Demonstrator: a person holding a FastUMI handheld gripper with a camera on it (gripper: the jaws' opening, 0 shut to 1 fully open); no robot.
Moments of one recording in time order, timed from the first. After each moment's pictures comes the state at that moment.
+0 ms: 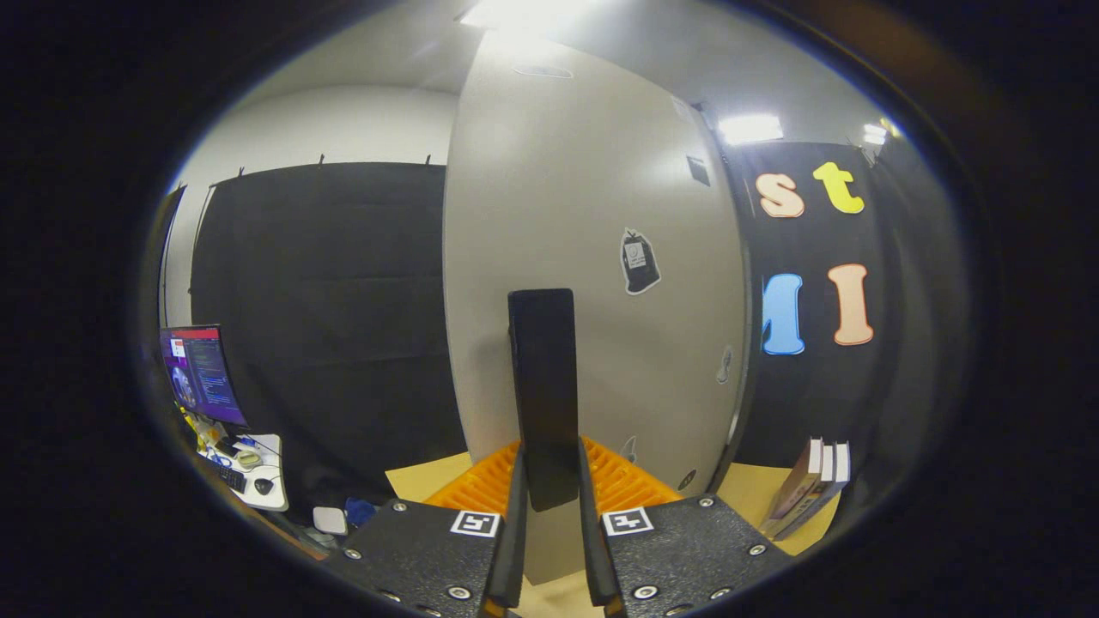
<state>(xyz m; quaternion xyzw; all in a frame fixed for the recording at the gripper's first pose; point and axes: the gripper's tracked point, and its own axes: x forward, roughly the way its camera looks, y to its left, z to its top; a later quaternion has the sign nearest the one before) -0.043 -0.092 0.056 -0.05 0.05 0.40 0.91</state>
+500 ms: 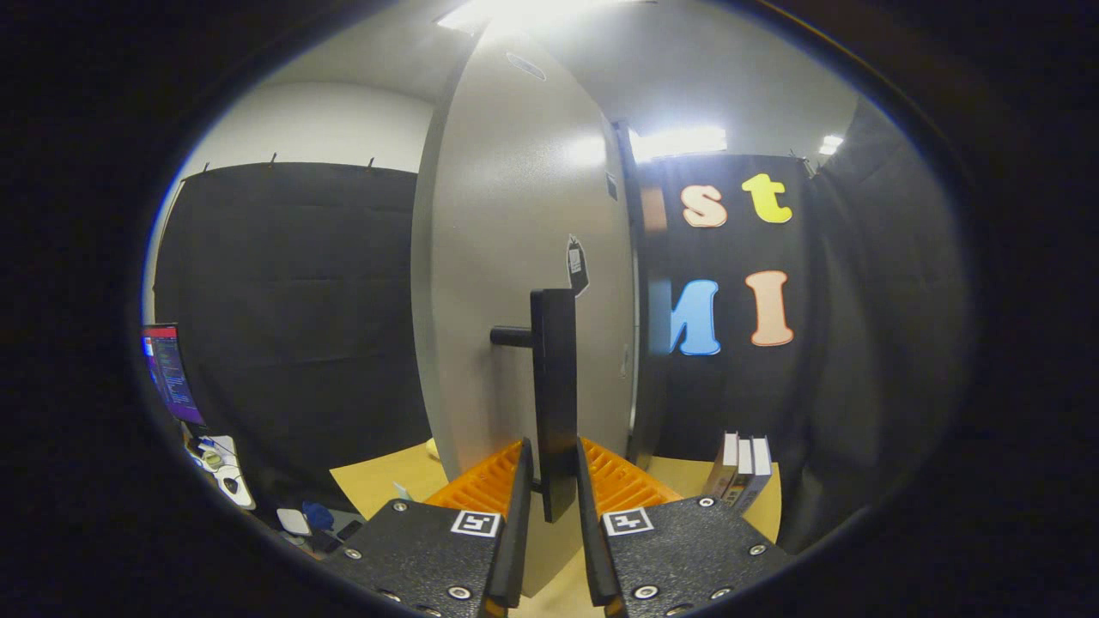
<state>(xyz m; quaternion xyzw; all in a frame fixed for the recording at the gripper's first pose) -0.026 -0.176 0.065 -0.04 0.04 0.29 0.95</state>
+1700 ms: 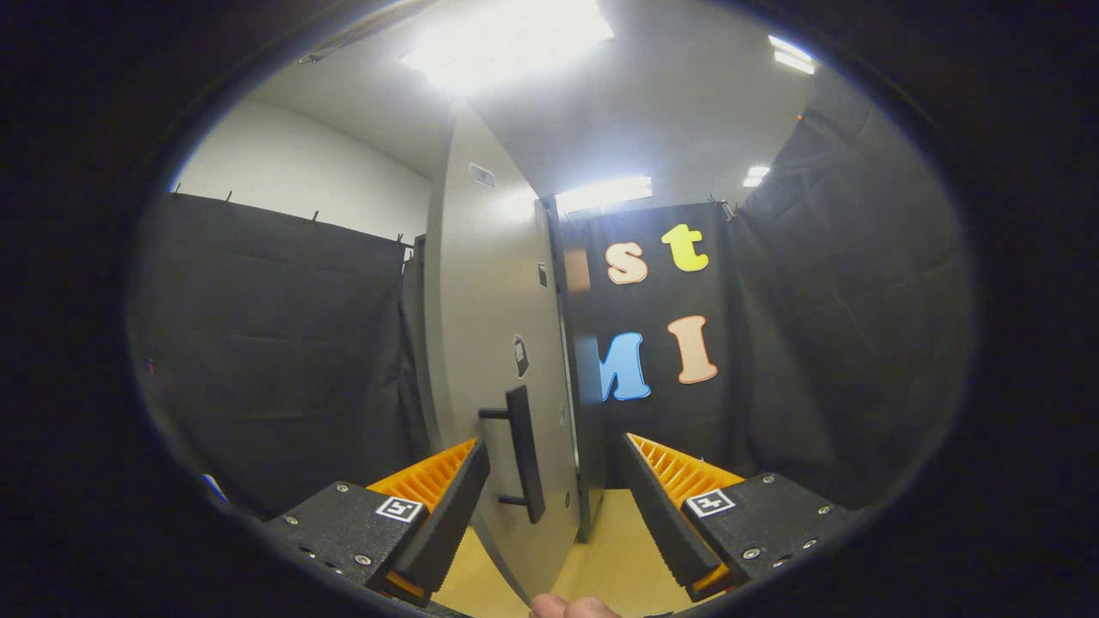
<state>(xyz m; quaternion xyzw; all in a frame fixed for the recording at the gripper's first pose) -0.083 -0.199 0.123 -0.01 -0.05 0.19 0.98</state>
